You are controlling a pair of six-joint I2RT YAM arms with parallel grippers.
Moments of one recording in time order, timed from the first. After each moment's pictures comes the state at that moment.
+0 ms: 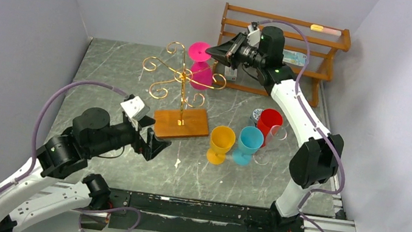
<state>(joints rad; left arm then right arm) -0.83 0.59 0.87 -0.52 0.06 -0.19 0.39 1.76 1.69 -0.14 -0.66 1.13</state>
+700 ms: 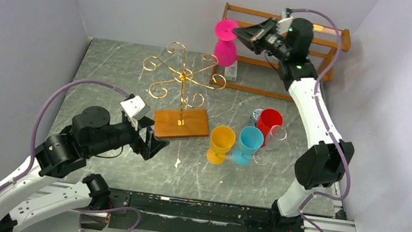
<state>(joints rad) -0.83 0.59 0.90 -0.57 0.05 -0.18 0.28 1.76 1.79 -0.09 -0.57 1.12</state>
